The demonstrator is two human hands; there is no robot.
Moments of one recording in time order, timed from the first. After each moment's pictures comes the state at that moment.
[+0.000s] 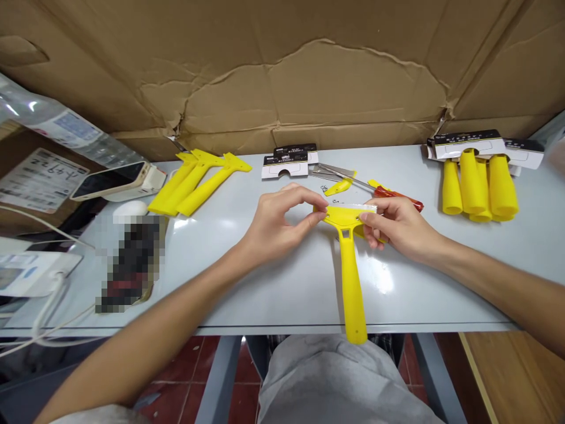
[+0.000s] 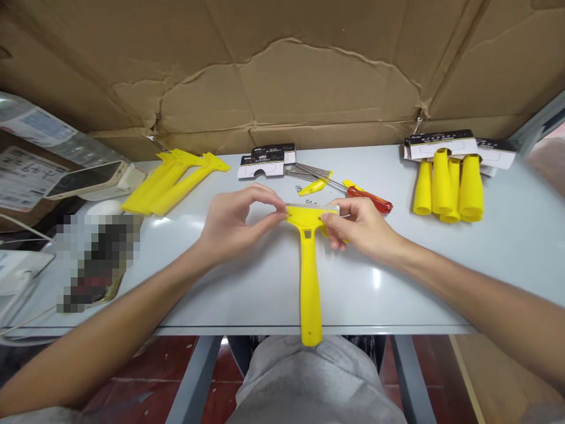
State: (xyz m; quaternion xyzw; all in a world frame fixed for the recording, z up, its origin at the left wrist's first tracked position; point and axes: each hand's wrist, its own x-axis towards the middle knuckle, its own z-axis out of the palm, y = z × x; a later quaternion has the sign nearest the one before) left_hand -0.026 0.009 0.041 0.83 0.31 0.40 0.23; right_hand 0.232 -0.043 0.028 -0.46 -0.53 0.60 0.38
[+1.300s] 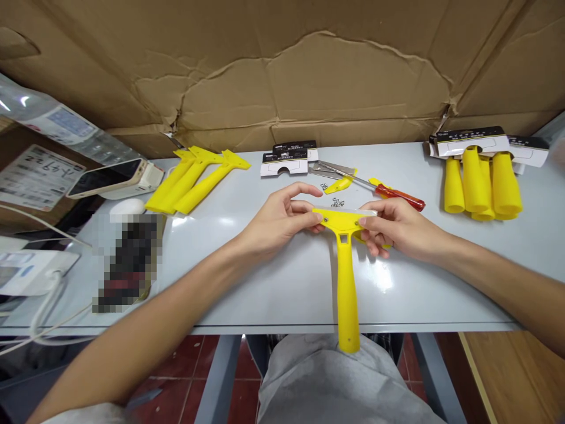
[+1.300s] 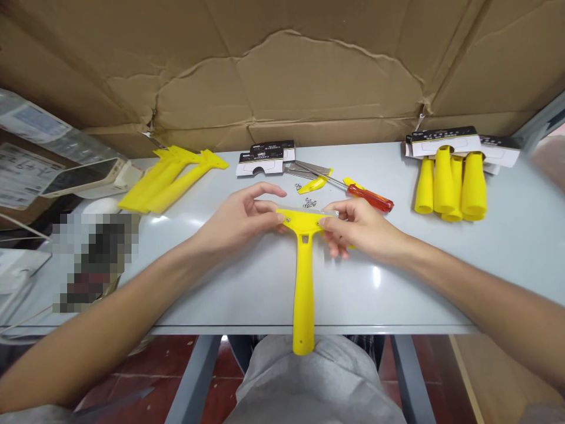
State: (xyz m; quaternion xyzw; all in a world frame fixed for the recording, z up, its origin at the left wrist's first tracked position) left_hand -0.024 0.010 0.041 0.61 0.41 0.30 0.61; right_hand 0.236 -0.041 0.030 -0.43 -0.50 0.68 0.31
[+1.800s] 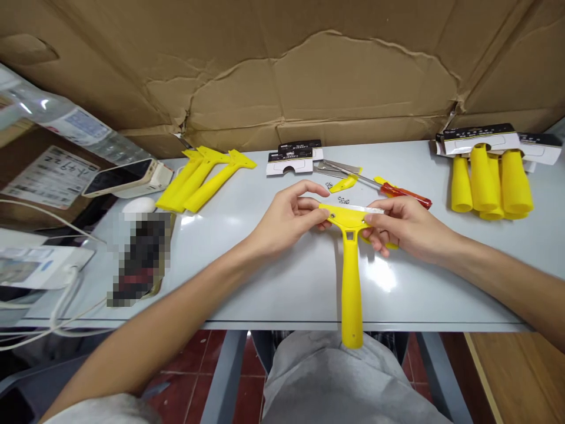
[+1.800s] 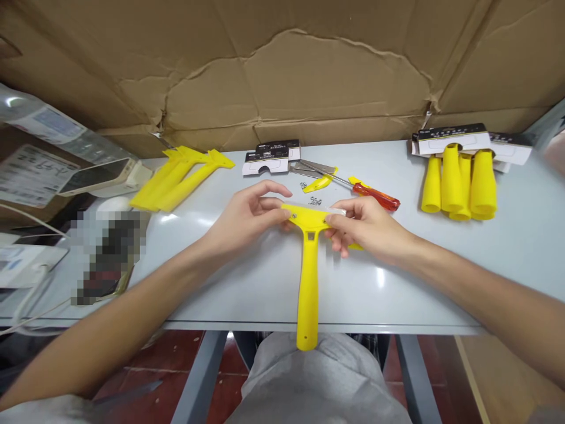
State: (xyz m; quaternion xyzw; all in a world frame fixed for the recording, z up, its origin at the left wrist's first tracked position) left_hand -0.016 0.001 0.051 0.62 0.41 0.32 0.58; right_hand 0.231 -0.045 0.034 -0.46 -0.45 0.69 0.34
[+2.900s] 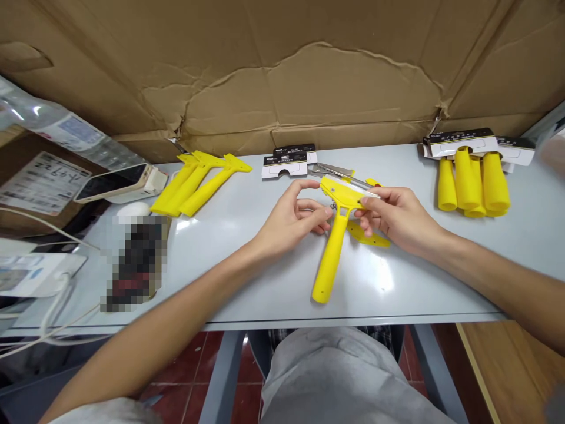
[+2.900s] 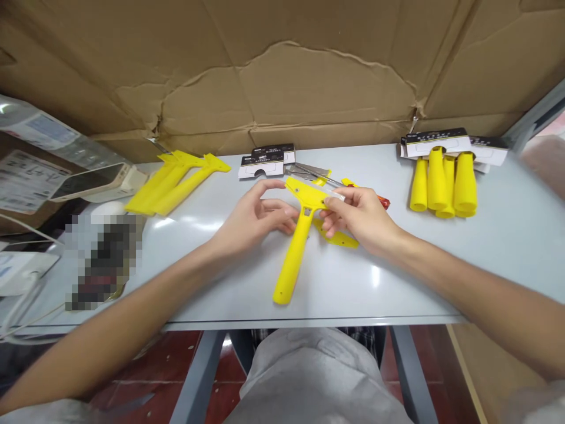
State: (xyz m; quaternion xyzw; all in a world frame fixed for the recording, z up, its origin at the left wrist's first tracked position) left_hand -0.008 0.000 0.041 0.61 0.41 0.32 0.60; right_hand 0.223 -0.037 0.031 -0.48 -0.39 0.63 0.47
